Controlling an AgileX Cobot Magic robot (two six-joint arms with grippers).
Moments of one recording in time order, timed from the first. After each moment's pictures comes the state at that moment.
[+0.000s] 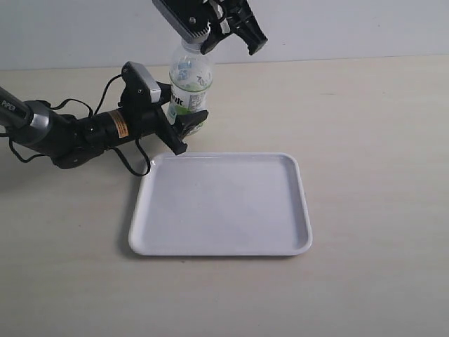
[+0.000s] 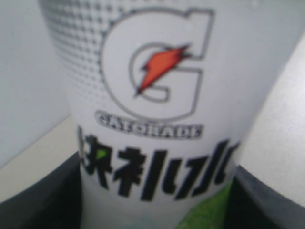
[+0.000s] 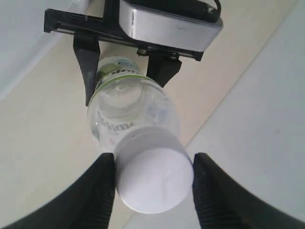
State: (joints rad) left arm -0.25 2.49 -1.34 0.83 -1.06 -0.11; right arm 0.44 2.18 -2.18 0.08 1.12 -1.83
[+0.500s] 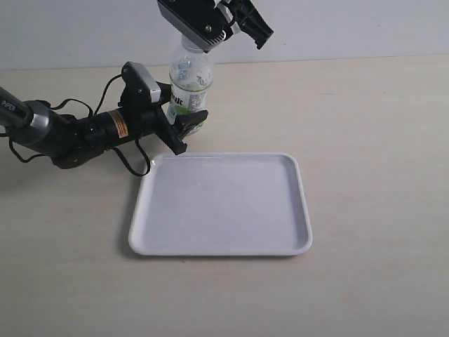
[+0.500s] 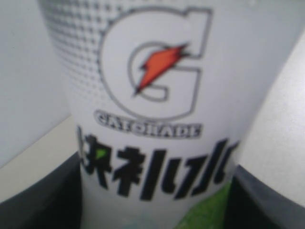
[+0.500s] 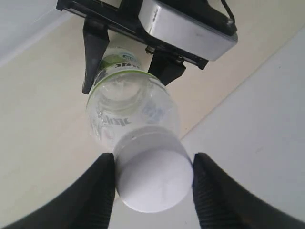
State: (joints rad) left arm -0.25 2.49 -1.34 0.83 -1.06 -0.11; right arm 0.44 2.18 -2.18 0.08 1.12 -2.00
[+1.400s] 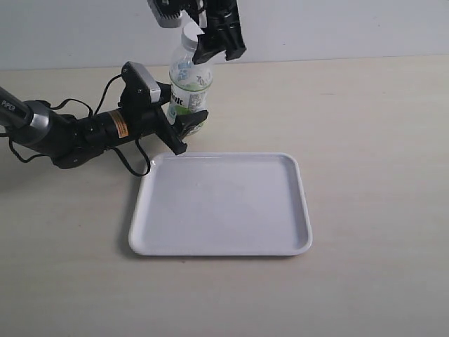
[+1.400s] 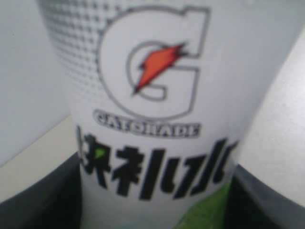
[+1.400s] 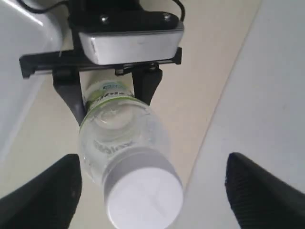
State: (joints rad) left arm -0.25 2.49 -1.34 0.83 -1.06 -0.11; right arm 0.44 2.18 -2.18 0.13 1.08 -1.50
